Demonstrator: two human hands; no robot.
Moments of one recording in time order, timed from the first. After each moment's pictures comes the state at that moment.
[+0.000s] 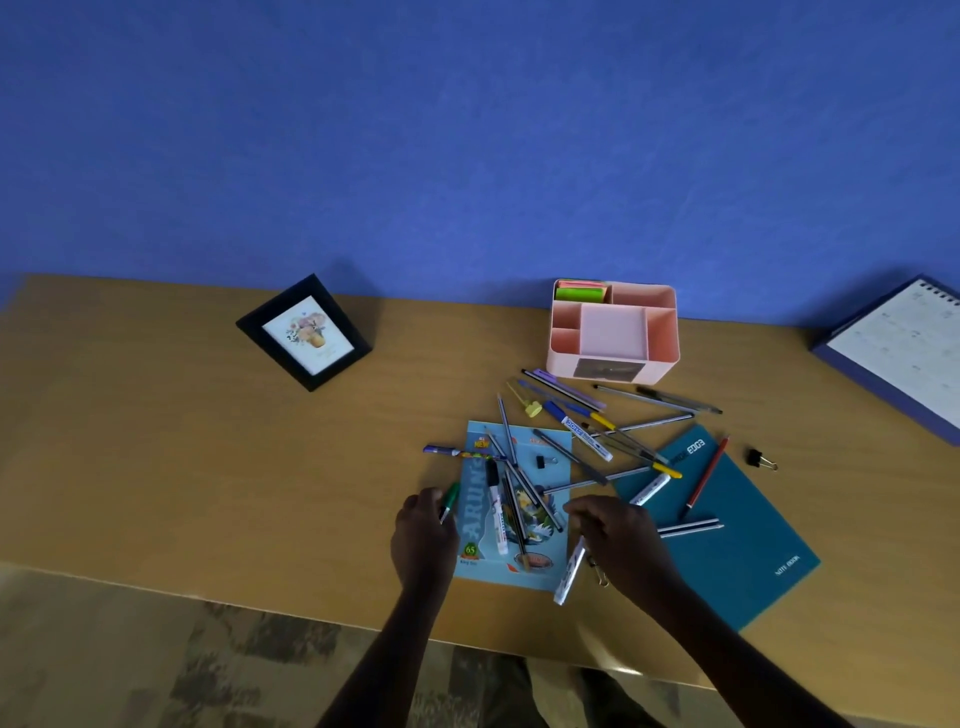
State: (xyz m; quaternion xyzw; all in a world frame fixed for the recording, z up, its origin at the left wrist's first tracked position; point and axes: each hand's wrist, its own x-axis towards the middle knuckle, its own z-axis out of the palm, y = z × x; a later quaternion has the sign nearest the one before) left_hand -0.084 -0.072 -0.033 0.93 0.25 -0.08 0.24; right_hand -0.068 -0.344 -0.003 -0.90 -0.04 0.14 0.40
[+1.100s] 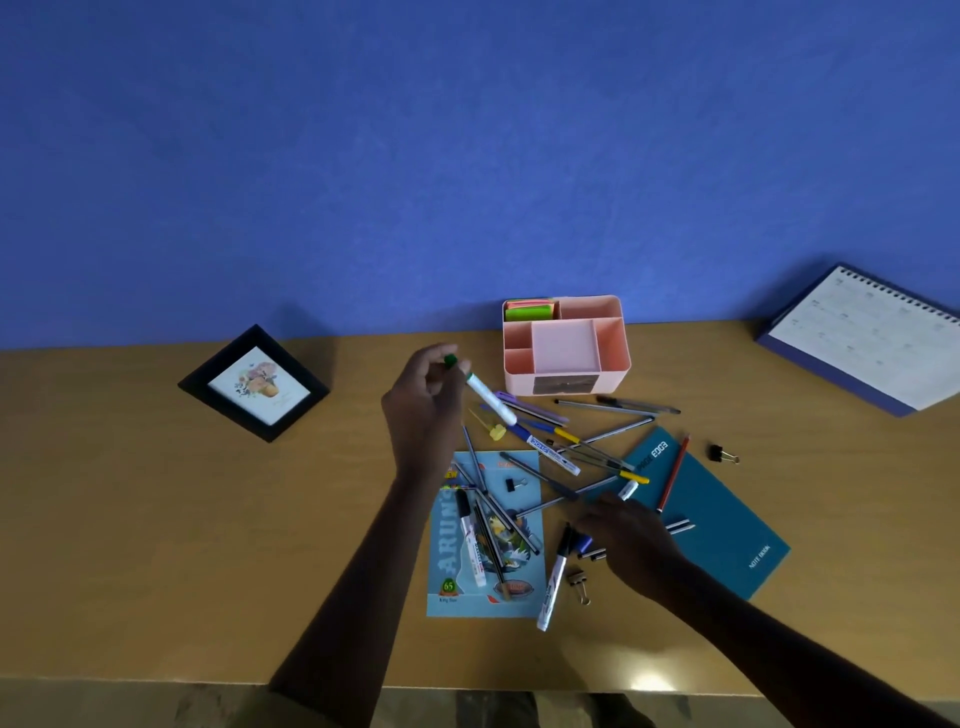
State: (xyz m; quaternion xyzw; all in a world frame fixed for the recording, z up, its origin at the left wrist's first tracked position) left_hand 0.079 -0.133 0.102 0.79 0.11 0.14 0.58; right_hand -0.048 -0.402 -0.033 -0.96 -0.21 0.12 0.13
